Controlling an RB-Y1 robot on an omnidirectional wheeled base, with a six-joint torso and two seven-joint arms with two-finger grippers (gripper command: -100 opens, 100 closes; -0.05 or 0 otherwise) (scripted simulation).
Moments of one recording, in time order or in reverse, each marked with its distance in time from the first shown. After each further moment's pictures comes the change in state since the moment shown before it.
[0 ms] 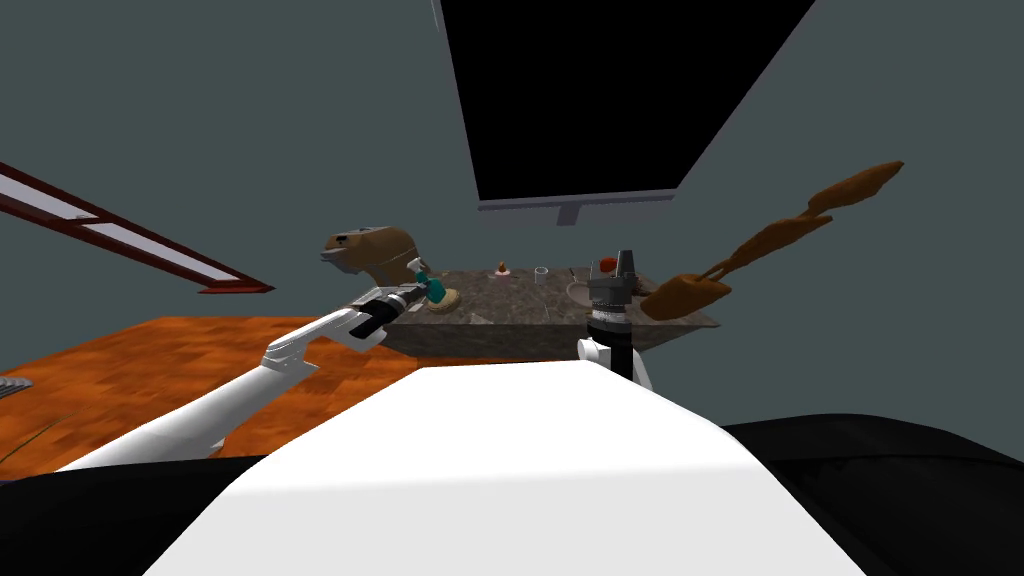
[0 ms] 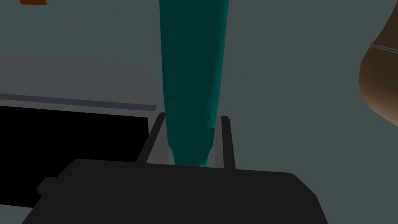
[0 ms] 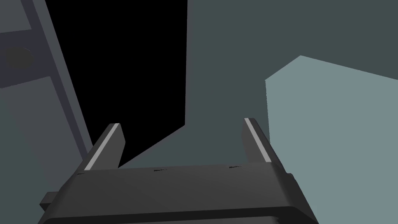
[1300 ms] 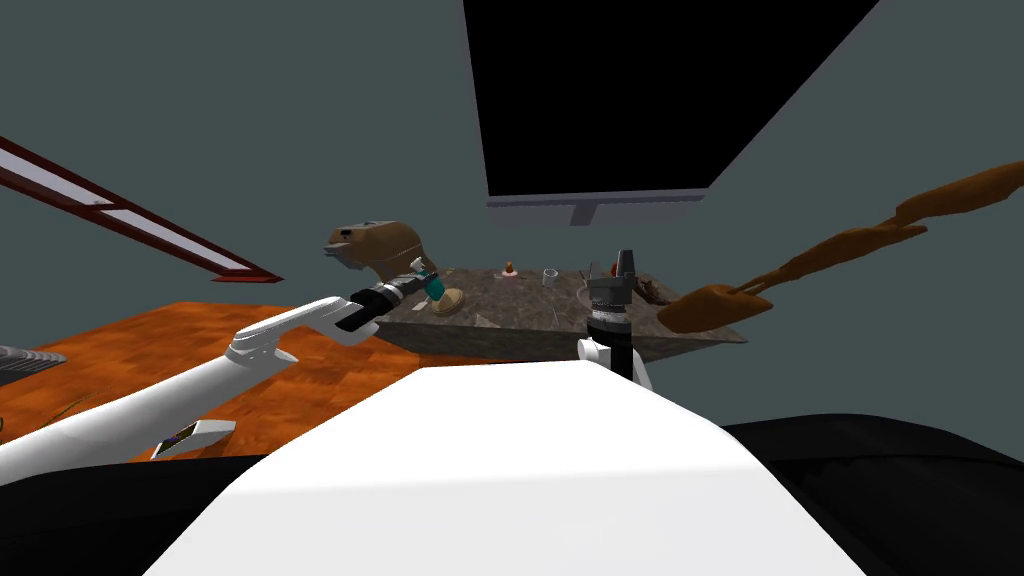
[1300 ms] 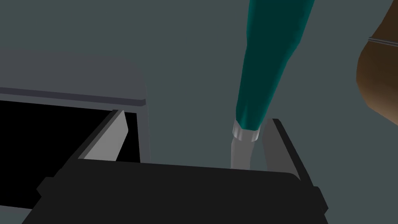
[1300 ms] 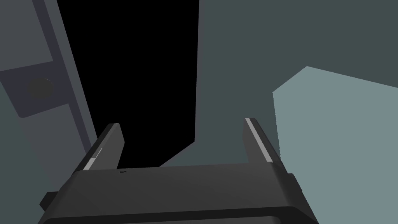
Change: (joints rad) left arm 0.011 0.149 0.038 -0.119 0.080 0.074 0.062; right arm 0.000 0.000 0.000 0.000 0.000 0.000 0.000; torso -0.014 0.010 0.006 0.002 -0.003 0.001
